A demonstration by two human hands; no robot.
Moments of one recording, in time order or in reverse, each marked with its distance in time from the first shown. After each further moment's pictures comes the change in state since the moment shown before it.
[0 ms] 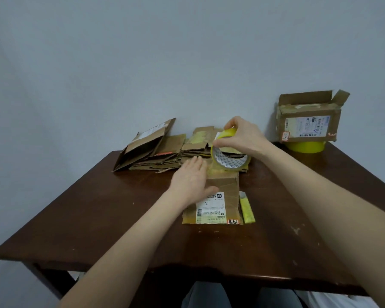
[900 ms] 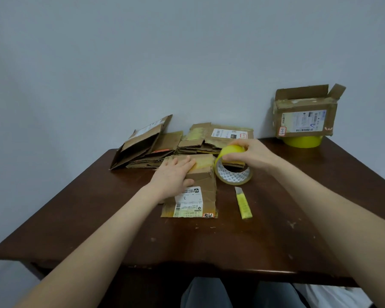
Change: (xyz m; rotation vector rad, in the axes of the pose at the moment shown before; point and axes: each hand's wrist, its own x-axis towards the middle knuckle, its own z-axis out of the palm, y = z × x) left_hand -0.010 -0.036 0.000 -0.066 -0.142 -0.017; right_hand -0.023 0.056 0.007 0.207 -0.187 0.070
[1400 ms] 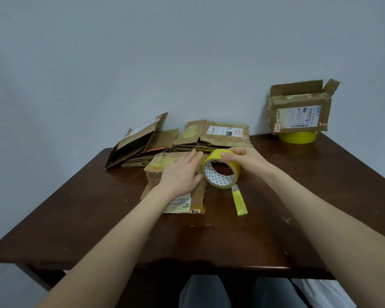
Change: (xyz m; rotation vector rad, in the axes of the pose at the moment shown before) left_hand 0.018 0.027 0.012 -0.096 0.188 0.046; right_hand -0.010 0.018 0.019 0.359 -0.009 0.106
